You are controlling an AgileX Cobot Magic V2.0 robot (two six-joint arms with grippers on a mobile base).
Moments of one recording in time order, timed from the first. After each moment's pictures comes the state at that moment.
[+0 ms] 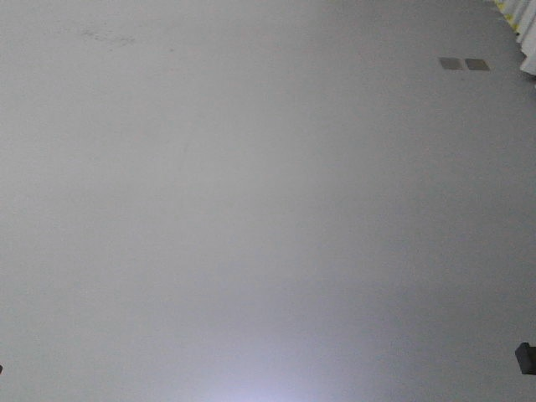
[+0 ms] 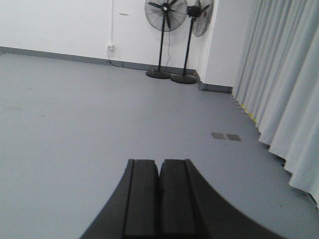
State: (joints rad) left arm -0.11 -0.01 0.03 0.04 0.05 0.08; right arm -0.07 -0.01 0.03 0.01 0.12 -0.12
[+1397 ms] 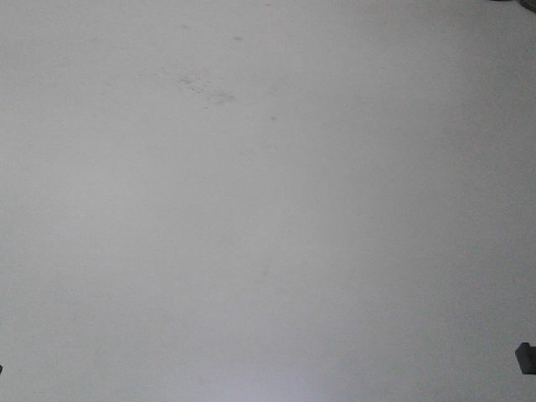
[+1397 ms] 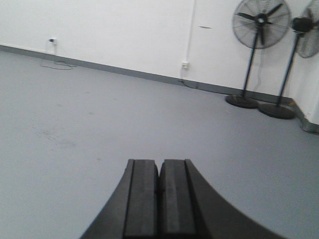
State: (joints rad) left arm -0.11 -0.01 0.03 0.04 0.05 0.08; right arm -0.07 -0.01 0.03 0.01 0.12 -0.12
